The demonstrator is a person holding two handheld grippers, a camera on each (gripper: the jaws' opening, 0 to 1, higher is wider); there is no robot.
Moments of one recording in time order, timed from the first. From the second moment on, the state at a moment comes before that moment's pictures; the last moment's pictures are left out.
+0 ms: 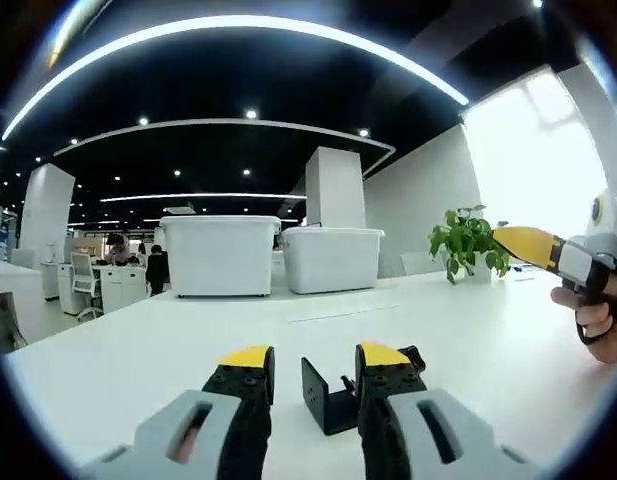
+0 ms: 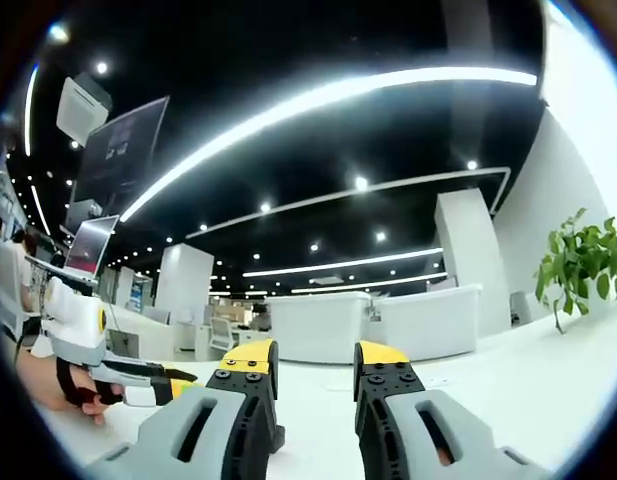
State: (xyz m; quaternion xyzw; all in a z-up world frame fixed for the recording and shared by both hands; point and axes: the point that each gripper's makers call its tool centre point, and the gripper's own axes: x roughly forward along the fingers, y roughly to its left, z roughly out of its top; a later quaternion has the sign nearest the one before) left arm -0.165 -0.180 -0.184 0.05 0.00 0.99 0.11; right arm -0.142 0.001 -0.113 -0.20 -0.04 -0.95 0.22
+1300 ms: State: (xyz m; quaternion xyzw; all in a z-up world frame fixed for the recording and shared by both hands) left arm -0.191 -0.184 -0.222 -0.04 0.03 1.00 0.07; right arm -0.144 0.006 -0.107 -0.20 -0.08 -0.95 0.23
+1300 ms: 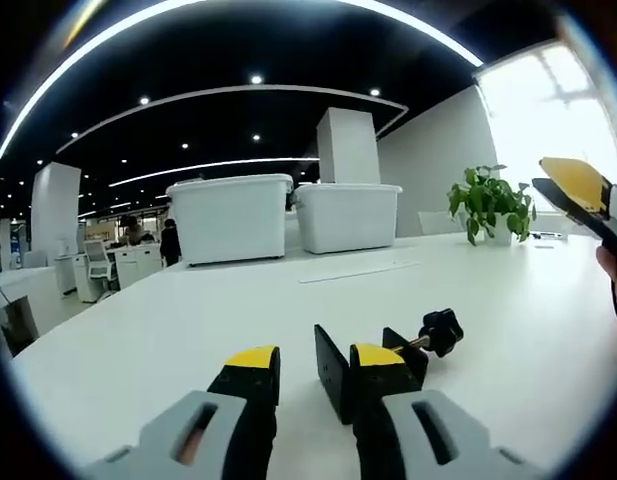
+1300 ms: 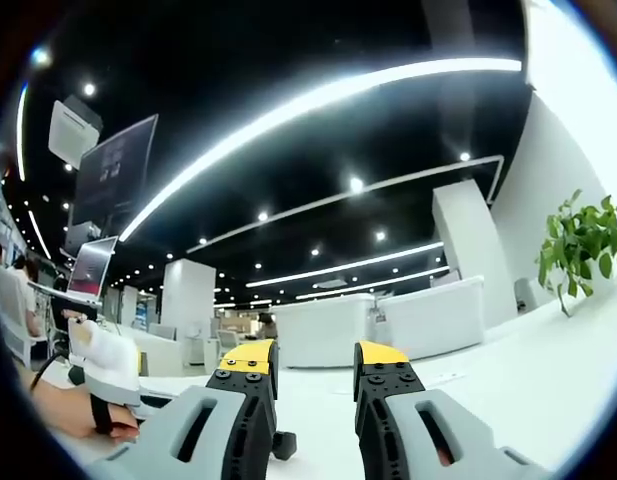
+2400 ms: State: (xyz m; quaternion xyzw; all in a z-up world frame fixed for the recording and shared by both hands) left arm -0.193 -0.177 -0.226 -0.05 0.02 0.99 0.09; right arm -0.145 0.002 -0.114 -0.19 -0.07 -0.95 0.23
